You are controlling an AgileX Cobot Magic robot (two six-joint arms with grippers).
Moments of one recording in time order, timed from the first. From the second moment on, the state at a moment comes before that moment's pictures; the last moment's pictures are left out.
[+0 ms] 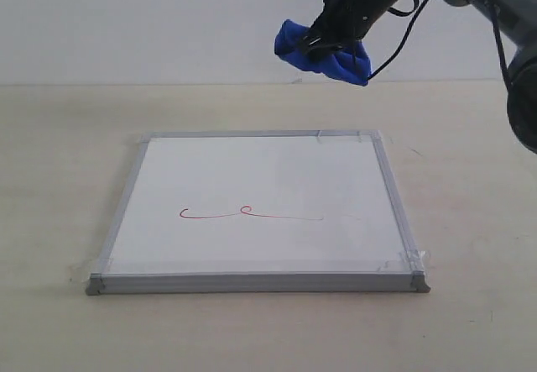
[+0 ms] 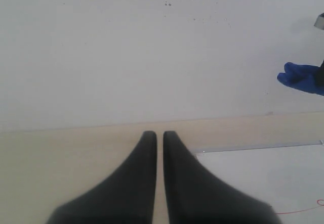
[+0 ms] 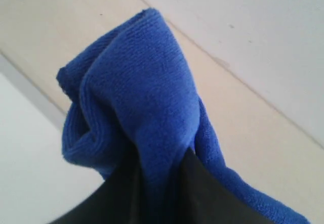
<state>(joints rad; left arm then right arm) -0.04 0.00 0.00 0.12 0.05 -0.10 0.14 2.49 -2.50 0.32 1.04 -0.59</state>
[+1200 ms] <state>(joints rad) -0.04 0.00 0.00 0.12 0.05 -0.10 0.35 1.65 -1.11 0.48 0.49 -0.67</state>
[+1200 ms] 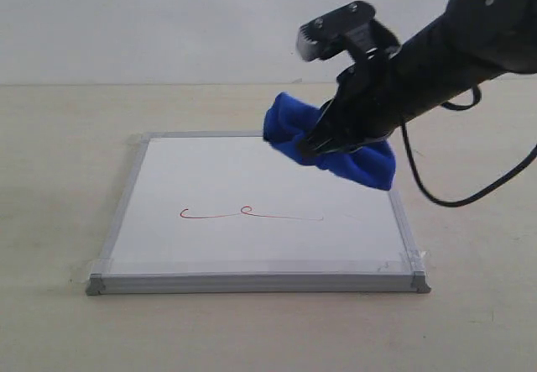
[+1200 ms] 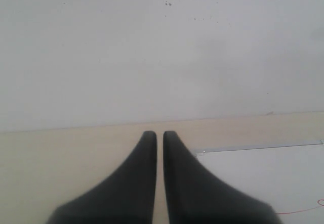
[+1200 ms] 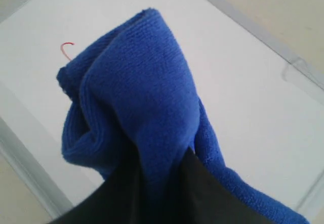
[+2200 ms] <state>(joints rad) -0.04 0.00 0.00 0.12 0.05 -0.10 0.42 2.05 -1.31 0.16 0.47 -0.49</state>
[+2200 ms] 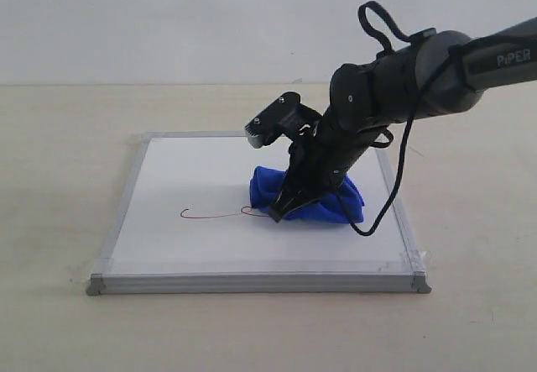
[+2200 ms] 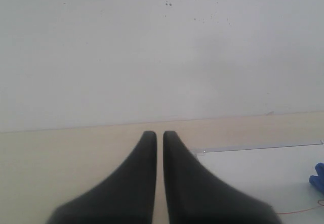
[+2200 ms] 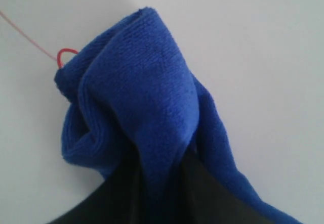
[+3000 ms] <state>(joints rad) -0.04 0.00 0.00 0.12 0.05 -0.10 0.38 2.15 -1.43 0.25 0.46 -0.50</state>
